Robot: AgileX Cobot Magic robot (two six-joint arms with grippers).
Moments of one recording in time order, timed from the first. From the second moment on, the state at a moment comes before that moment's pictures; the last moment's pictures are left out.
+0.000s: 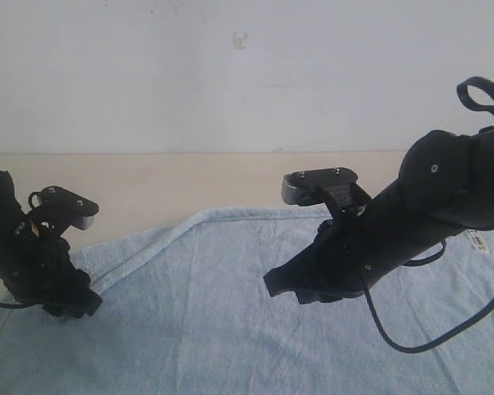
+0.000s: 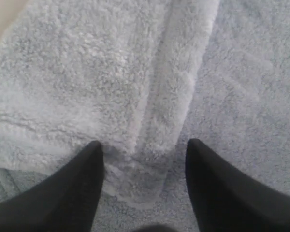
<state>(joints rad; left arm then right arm) -0.19 1.85 -0.91 0.00 0.45 0.29 0.50 1.70 -0.92 0.55 0.44 -0.39</state>
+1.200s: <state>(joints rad) -0.06 1.86 -1.16 0.08 0.29 0.19 0.50 1.70 -0.92 0.55 0.47 -0.39</state>
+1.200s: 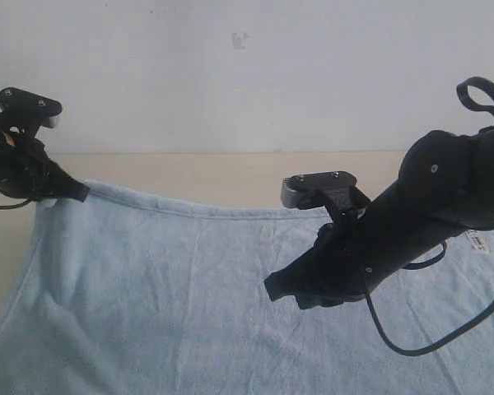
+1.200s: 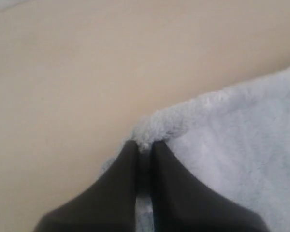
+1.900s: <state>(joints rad) -0.04 1.81 -1.18 -0.14 0.49 0.18 0.49 1.70 -0.92 0.21 0.49 -0.19</state>
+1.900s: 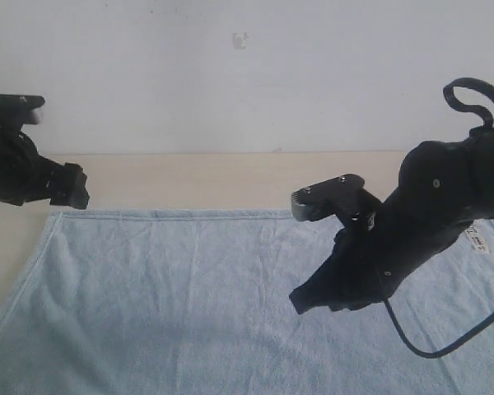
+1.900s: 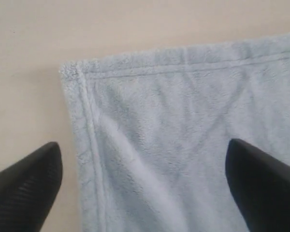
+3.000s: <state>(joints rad) -0.14 1.77 -0.96 -0.82 0.38 0.91 -0.15 1.71 -0.85 0.36 0.17 -0.29</state>
